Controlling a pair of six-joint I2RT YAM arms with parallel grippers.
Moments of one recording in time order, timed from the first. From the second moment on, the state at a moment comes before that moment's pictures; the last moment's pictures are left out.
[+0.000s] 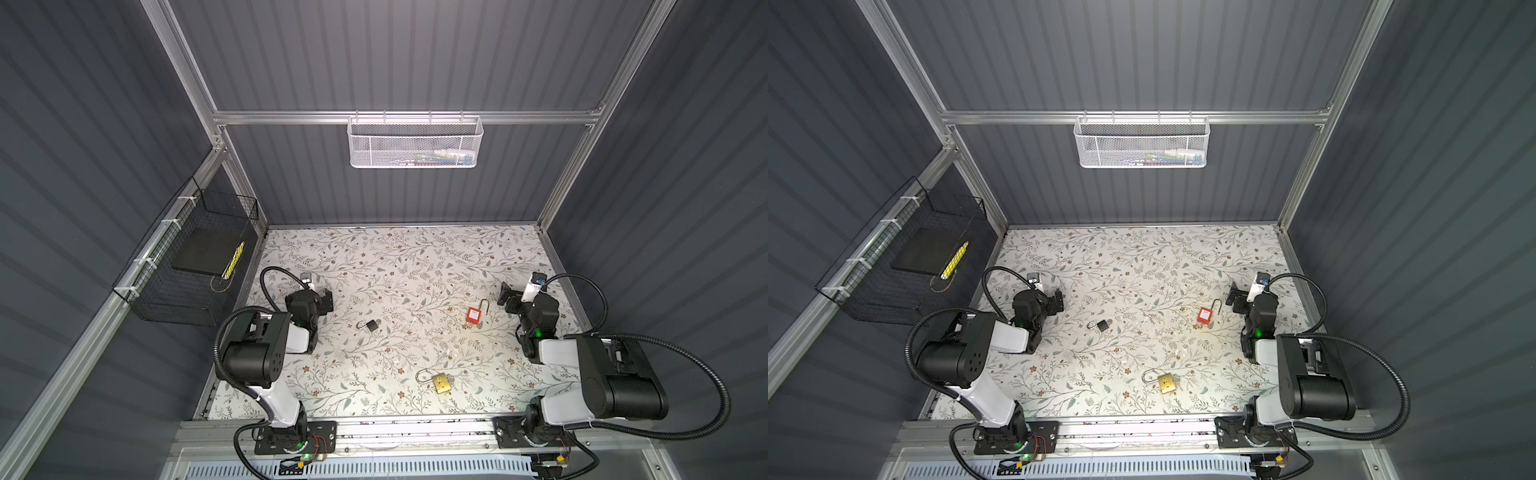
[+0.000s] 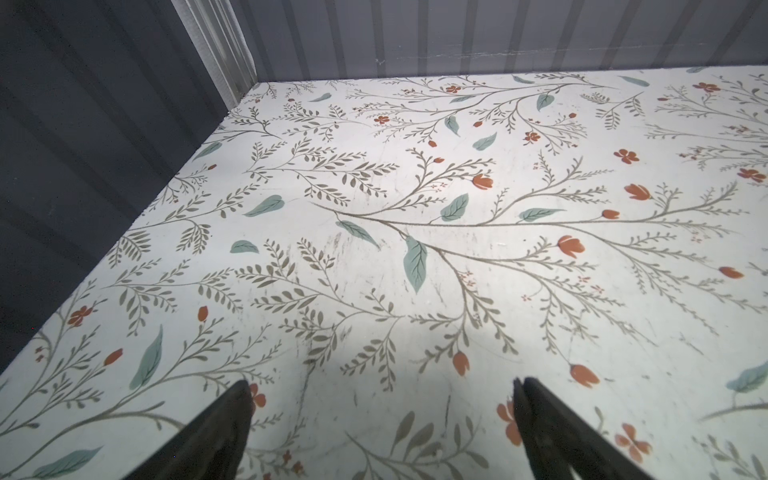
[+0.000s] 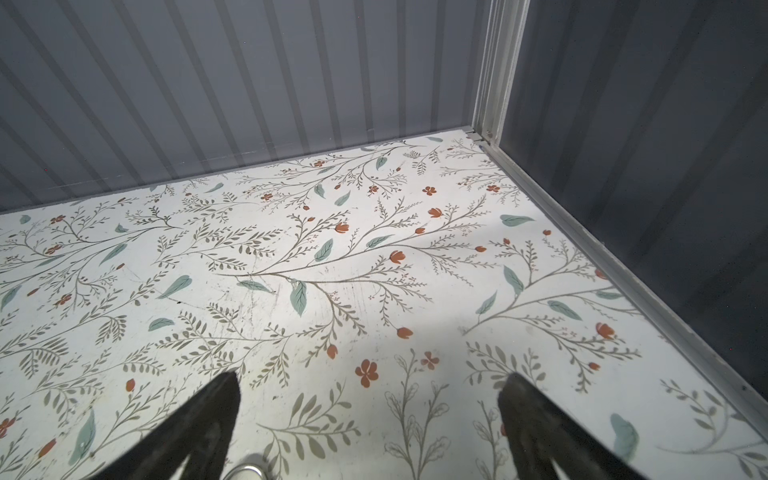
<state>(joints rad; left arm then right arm) -0.10 1.71 0.45 0.84 -0.22 0.00 -0.07 1.46 0.30 0.91 0.04 0.10</state>
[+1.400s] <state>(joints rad) -0.11 1.32 0.71 0.26 -0.21 -0.14 -0.02 1.11 0.38 0.58 0.00 0.07</state>
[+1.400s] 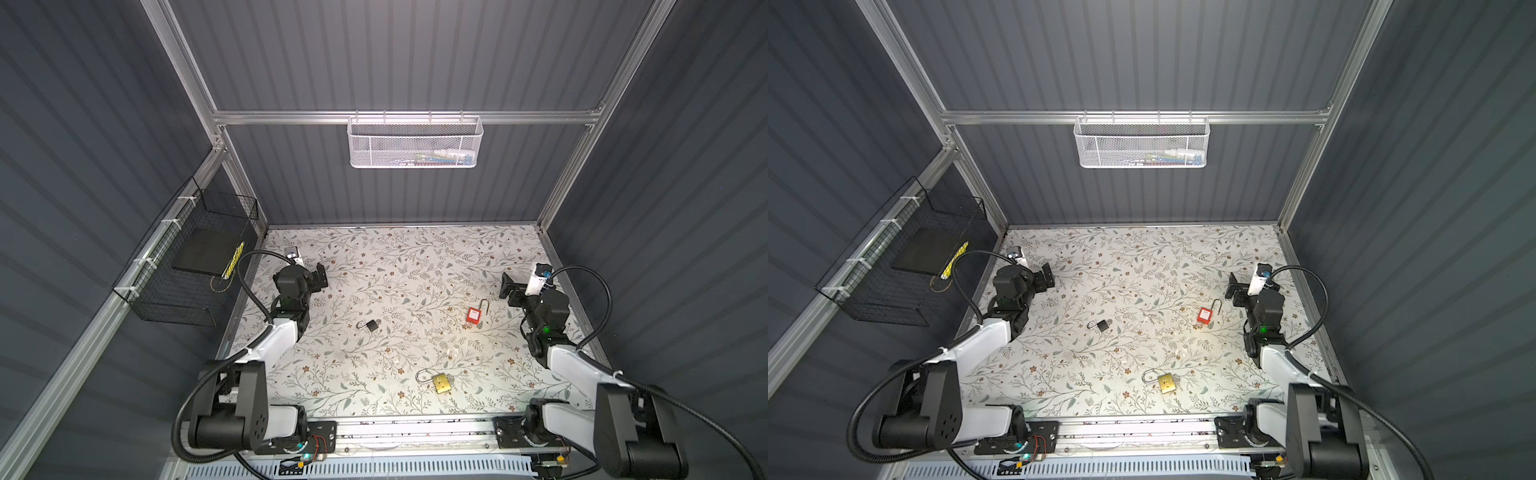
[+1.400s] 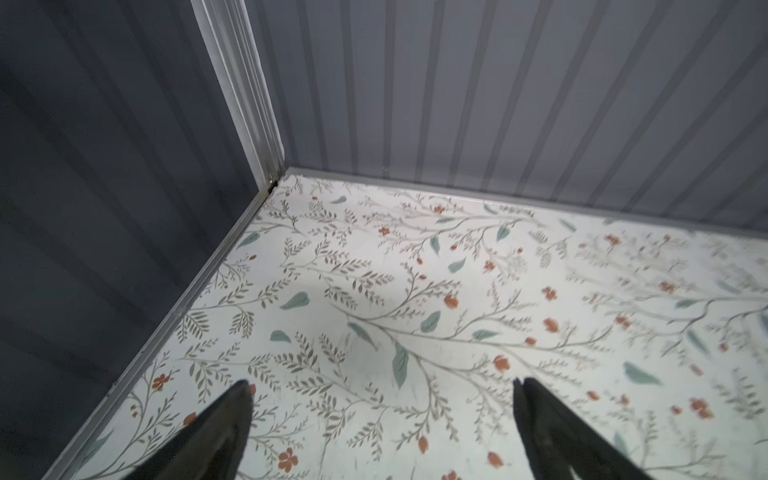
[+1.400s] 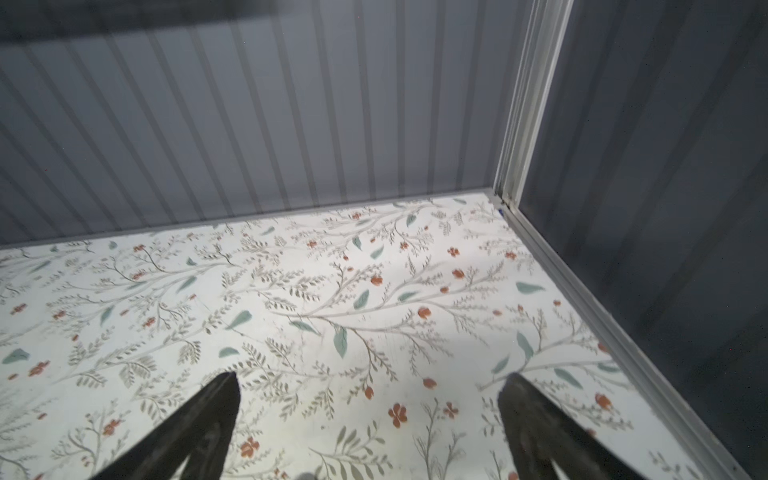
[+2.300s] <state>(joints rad) -0.35 1.14 0.68 -0.39 0.25 -0.74 0.70 1.18 0.58 -0.08 -0.11 0.24</state>
